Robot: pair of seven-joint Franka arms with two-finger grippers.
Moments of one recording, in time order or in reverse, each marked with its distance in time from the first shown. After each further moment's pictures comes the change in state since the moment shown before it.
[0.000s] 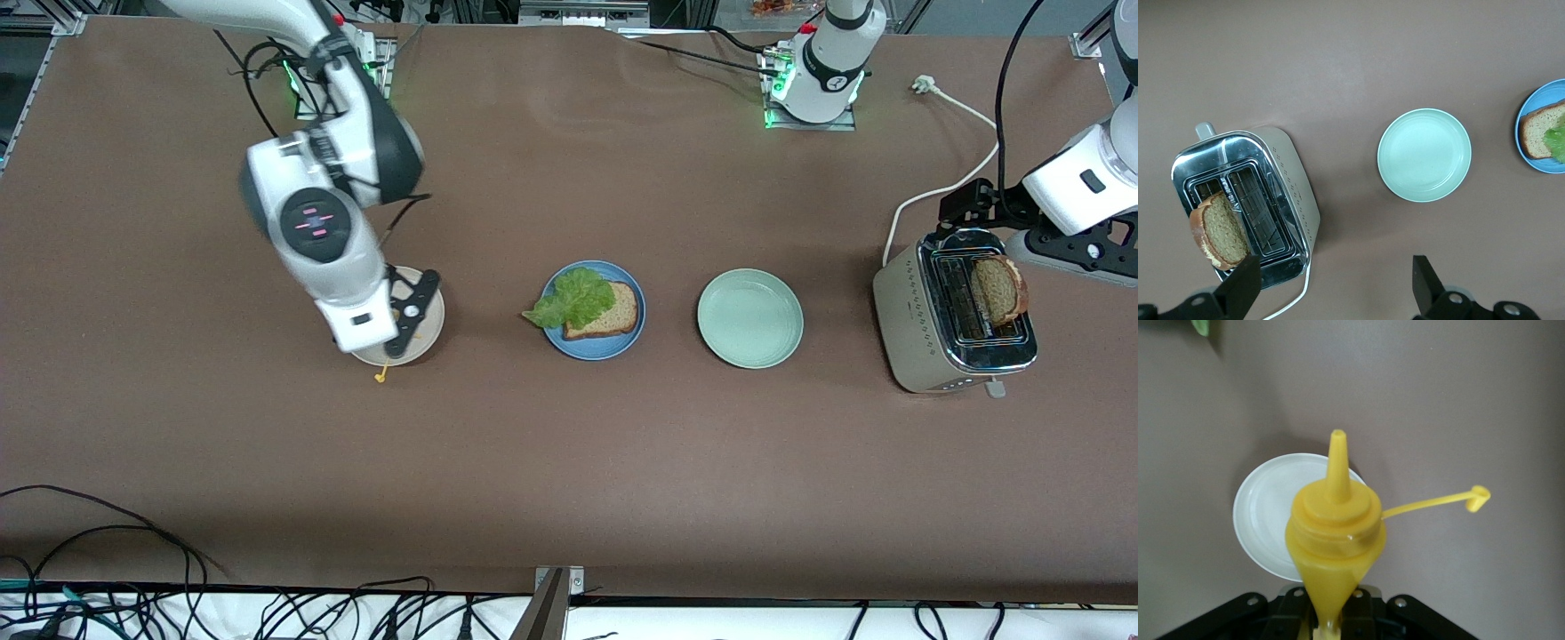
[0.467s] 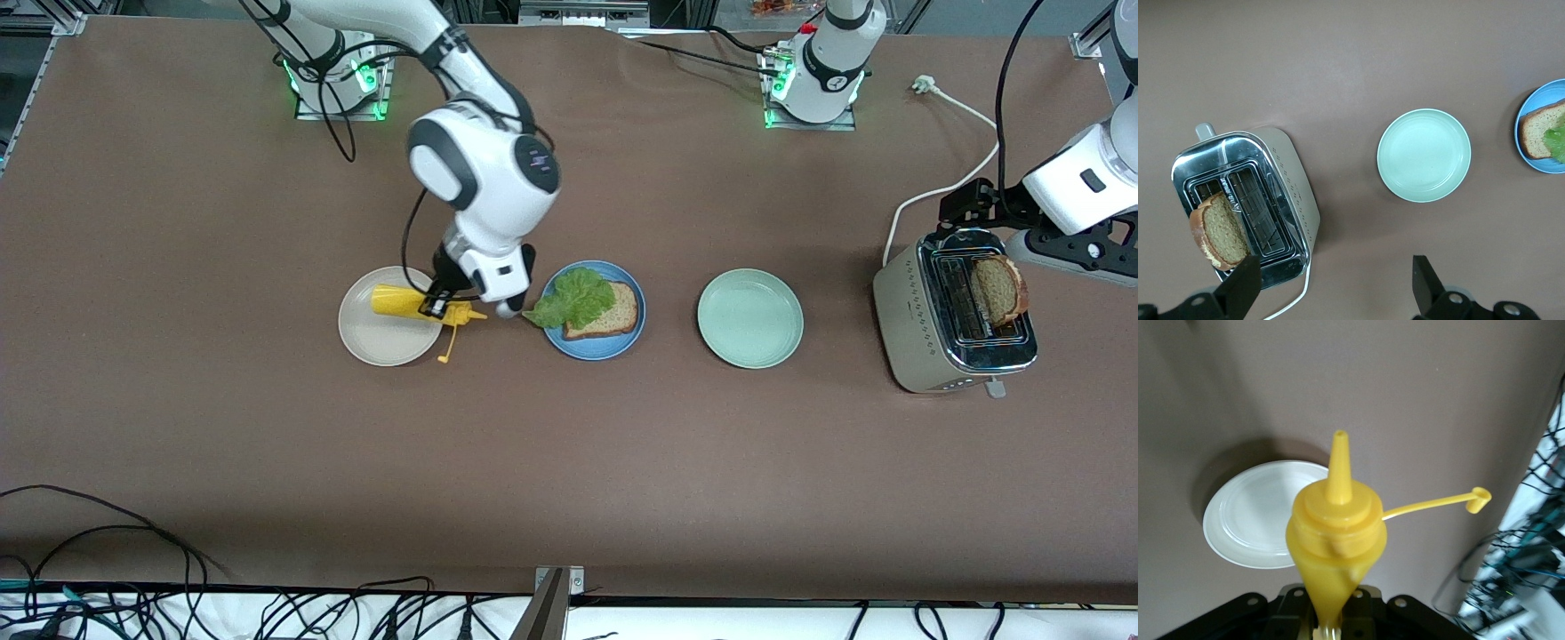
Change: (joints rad) left arm -0.001 0.000 -0.001 0.001 0.000 0.000 0.000; right arm 0.289 0.104 0.000 0.016 -0.438 -0.088 0.281
